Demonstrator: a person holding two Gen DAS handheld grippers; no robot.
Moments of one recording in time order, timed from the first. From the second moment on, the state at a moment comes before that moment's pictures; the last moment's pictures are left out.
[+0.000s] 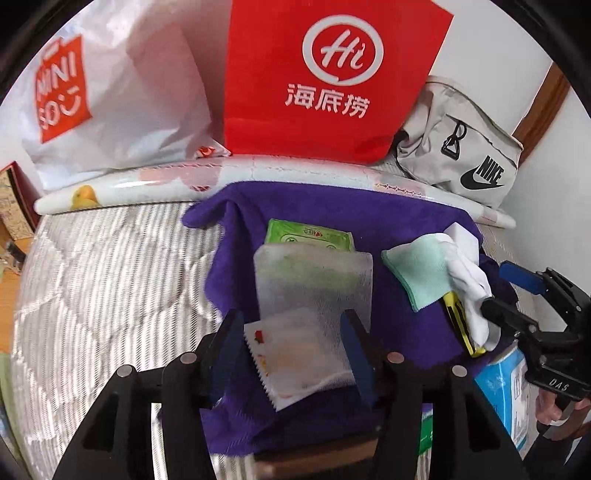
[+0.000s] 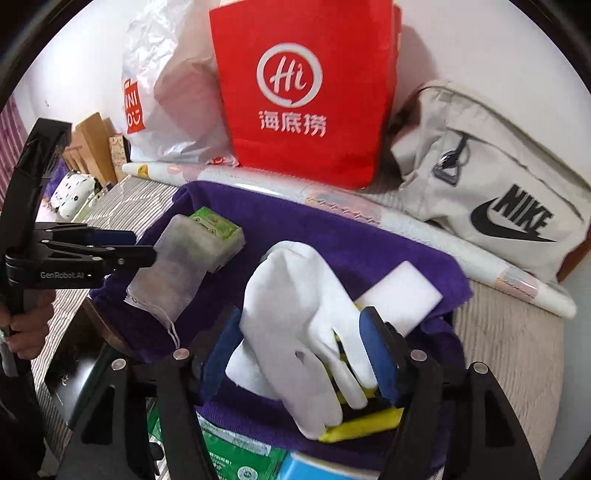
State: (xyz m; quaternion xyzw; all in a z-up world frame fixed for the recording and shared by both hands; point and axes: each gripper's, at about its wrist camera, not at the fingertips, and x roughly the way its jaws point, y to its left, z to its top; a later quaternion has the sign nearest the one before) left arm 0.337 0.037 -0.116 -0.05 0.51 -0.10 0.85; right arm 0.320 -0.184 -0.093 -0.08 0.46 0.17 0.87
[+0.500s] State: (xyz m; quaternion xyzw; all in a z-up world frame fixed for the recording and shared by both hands) left arm 0.244 0.043 -0.082 -0.05 0.47 -0.11 0.87; right arm 0.231 -0.205 -0.052 -0.01 0.42 0.18 0.89
